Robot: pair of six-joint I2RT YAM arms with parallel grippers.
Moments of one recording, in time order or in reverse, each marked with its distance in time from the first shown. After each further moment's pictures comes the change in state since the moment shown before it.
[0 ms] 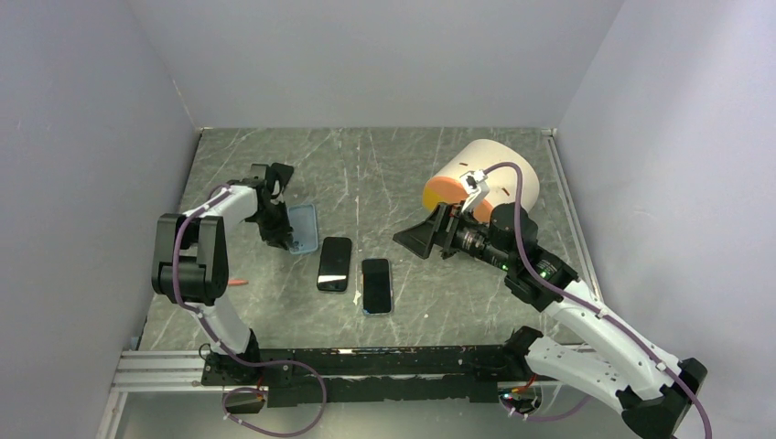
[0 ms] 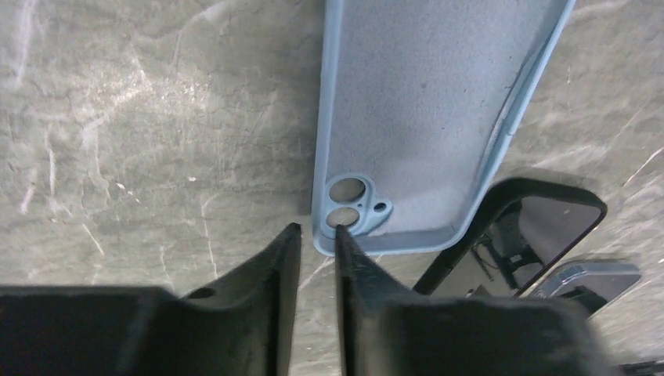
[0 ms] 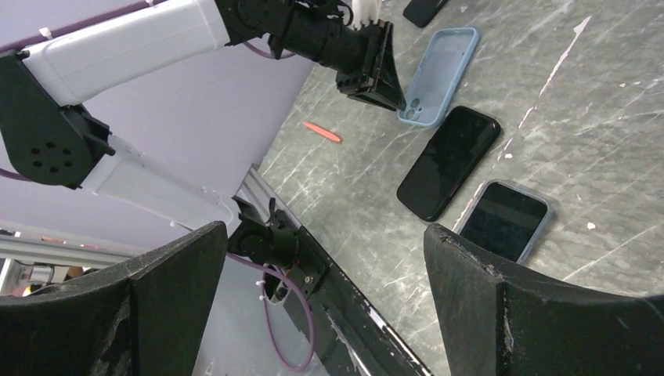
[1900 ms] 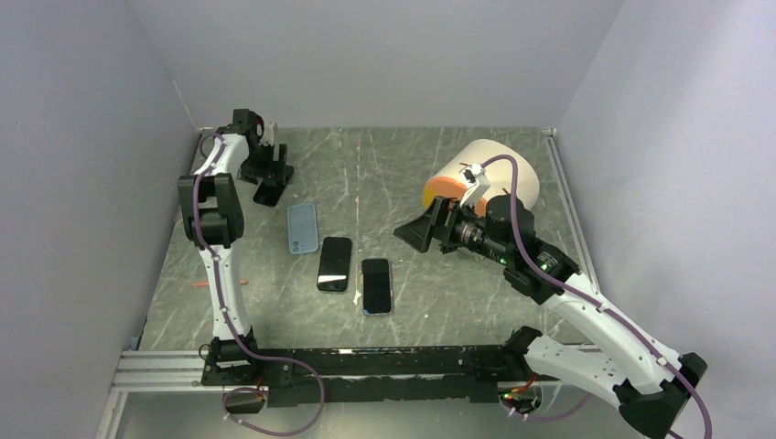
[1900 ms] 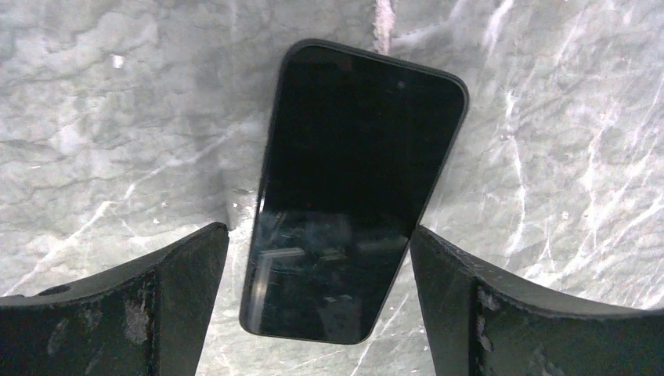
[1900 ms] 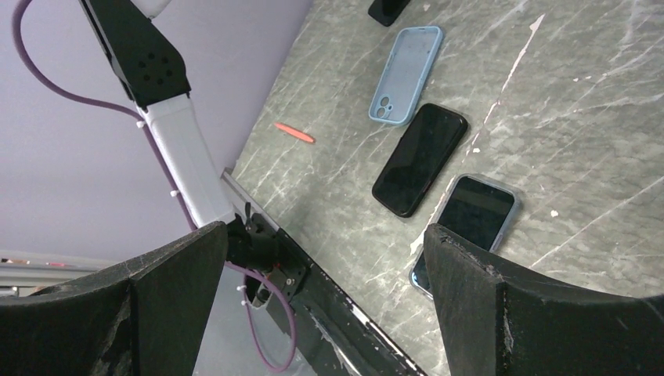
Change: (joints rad) left arm 0.147 0.621 0.917 -0.107 -0.008 0.452; right arm 0.000 0.050 0.089 -0.114 0.062 -0.034
